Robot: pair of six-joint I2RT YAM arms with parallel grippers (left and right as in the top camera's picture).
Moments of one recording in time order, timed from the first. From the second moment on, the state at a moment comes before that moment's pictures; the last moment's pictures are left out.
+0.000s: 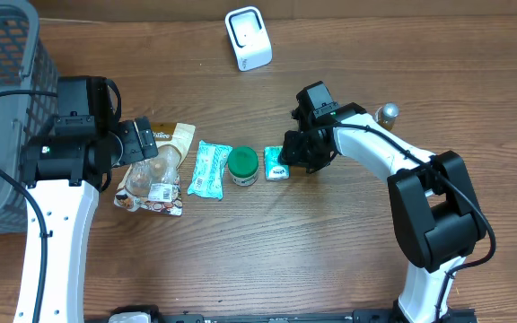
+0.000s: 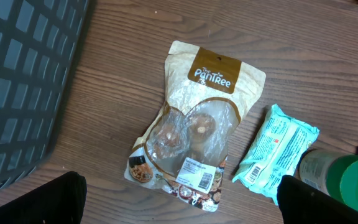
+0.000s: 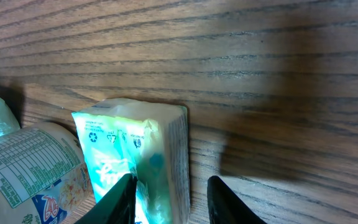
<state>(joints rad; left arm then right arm) 0.03 1.34 1.35 -1.08 -0.13 -0.24 0.41 2.01 1.33 -0.66 -0.33 0.44</state>
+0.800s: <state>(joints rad) 0.03 1.34 1.35 -1.08 -0.13 -0.24 0.41 2.03 1.34 -0.68 -0.37 0.42</state>
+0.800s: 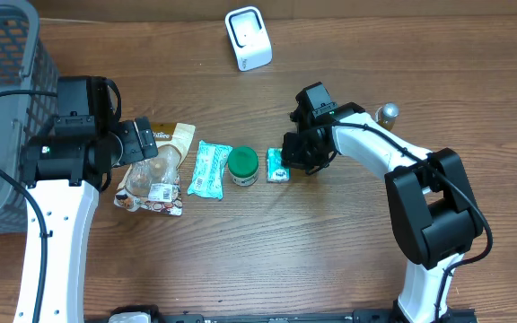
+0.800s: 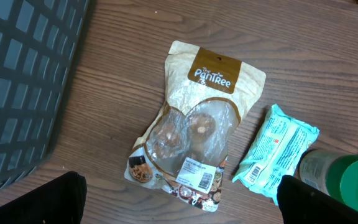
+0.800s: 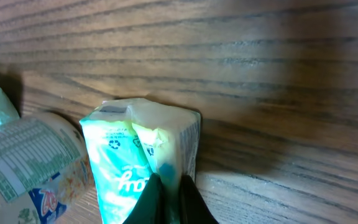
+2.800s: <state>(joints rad) 0.03 1.34 1.35 -1.08 -0.13 -0.24 0.21 1.68 1.34 -0.90 -0.45 0.18</state>
